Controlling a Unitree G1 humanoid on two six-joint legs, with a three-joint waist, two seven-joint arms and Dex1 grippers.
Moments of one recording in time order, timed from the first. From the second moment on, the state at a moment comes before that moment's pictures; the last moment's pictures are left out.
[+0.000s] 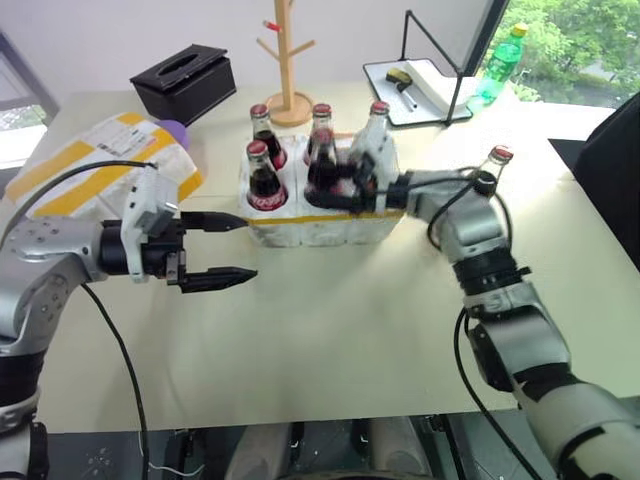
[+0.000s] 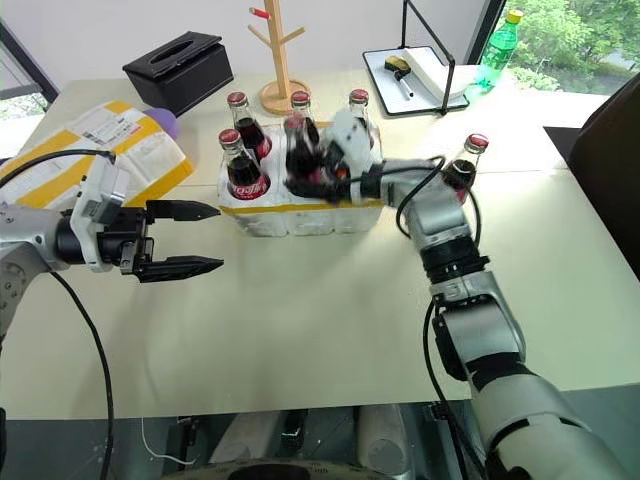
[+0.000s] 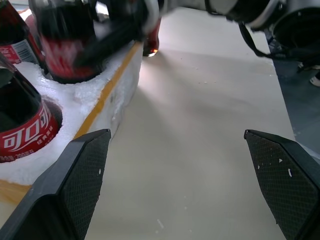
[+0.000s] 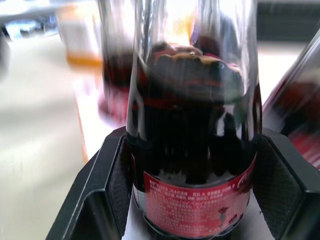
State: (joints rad) left arm -0.37 0.94 0.17 -0.30 -0.73 0.65 -1.19; right arm -0.95 -0.33 0.16 0.44 0.25 0.36 0.95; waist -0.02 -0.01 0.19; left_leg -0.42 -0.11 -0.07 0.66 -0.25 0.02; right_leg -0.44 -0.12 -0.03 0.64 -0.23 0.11
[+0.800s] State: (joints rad) left arm -0.47 0.89 0.13 -0.26 -0.73 0.65 -1.17; right arm -0.82 -0.41 0.09 0.13 0.27 0.60 0.88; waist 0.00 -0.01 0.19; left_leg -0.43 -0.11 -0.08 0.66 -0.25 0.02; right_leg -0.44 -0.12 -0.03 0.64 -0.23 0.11
